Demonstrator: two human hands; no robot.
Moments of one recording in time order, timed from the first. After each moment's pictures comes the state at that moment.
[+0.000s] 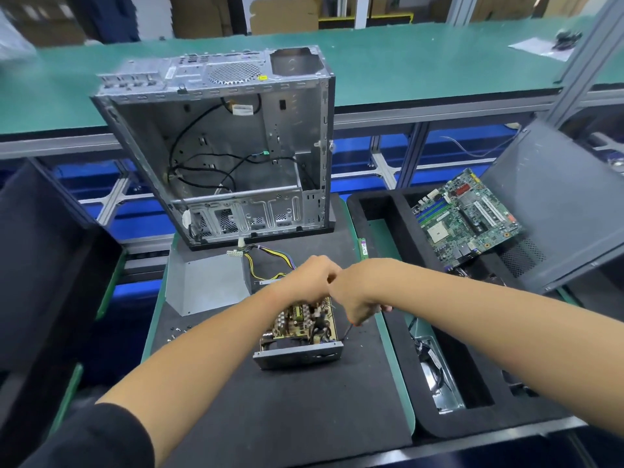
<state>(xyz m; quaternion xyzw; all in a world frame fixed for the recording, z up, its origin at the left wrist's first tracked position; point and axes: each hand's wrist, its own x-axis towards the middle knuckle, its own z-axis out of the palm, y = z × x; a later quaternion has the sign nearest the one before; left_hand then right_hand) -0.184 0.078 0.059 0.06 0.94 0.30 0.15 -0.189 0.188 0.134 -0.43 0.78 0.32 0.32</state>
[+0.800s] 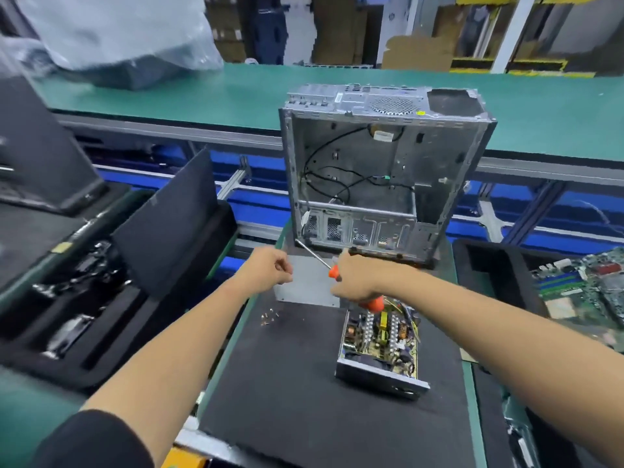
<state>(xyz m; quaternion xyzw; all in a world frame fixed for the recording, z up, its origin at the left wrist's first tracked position) -0.059 -0.129 0.061 -0.26 0.90 0.34 -0.03 -0.159 0.060 0.150 -0.53 0.81 0.06 0.24</state>
